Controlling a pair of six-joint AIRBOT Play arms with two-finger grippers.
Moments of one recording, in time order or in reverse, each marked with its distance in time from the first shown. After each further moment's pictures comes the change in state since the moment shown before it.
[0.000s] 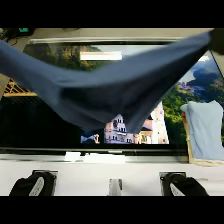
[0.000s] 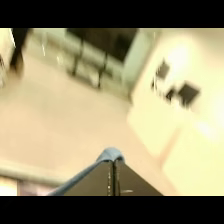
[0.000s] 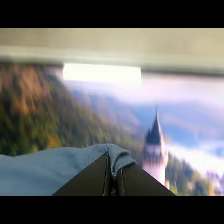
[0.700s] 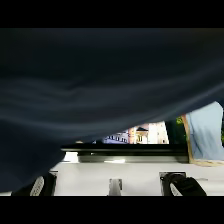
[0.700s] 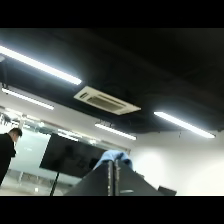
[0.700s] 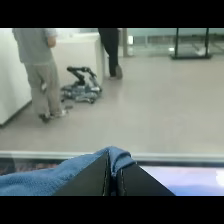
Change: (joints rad) left arm 0.128 0.004 0.396 -0.055 0.047 -0.076; right arm 0.000 0.219 0.088 -0.060 -0.016 0.004
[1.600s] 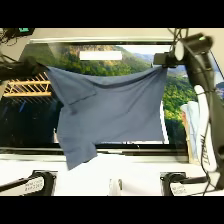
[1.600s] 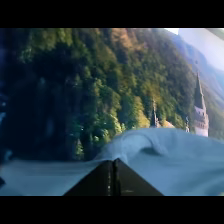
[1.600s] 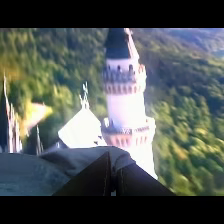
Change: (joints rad) left arm -0.155 -0.782 -0.367 -0.008 -0.327 0.182; right arm -0.025 -0.893 -0.069 -0.141 -0.038 0.247
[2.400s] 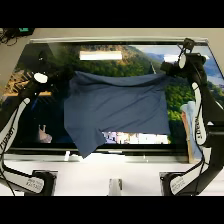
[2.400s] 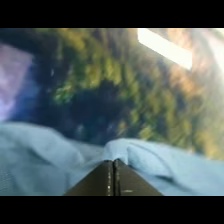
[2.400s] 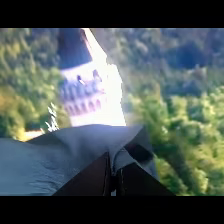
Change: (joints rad) left arm -0.223 -0.350 0.003 -0.077 0.511 0.101; right arm -0.209 -0.224 -0.004 0.182 -0.135 -0.020
